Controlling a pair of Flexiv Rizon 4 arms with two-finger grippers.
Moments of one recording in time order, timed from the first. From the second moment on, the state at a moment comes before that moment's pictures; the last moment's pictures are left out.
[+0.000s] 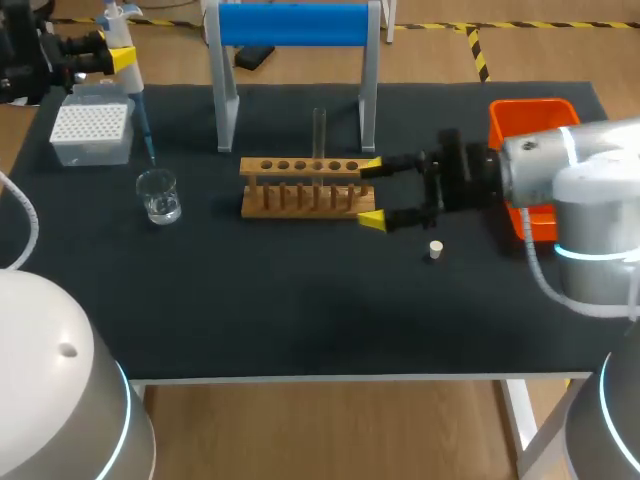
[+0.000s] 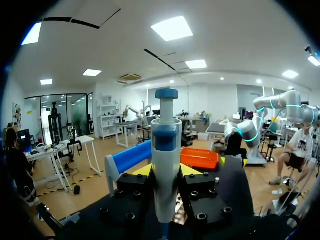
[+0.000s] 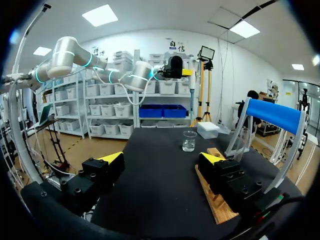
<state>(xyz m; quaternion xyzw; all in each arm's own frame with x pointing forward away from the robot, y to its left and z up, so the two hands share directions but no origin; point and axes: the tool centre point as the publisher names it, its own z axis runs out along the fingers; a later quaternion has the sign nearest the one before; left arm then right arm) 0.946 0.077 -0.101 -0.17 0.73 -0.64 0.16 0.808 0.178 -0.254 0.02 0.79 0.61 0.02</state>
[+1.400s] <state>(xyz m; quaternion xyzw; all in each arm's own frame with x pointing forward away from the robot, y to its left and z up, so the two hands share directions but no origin) 0.946 0.077 -0.101 -0.17 0.73 -0.64 0.16 0.823 0.300 -0.317 0.11 0.82 0.56 0.06</state>
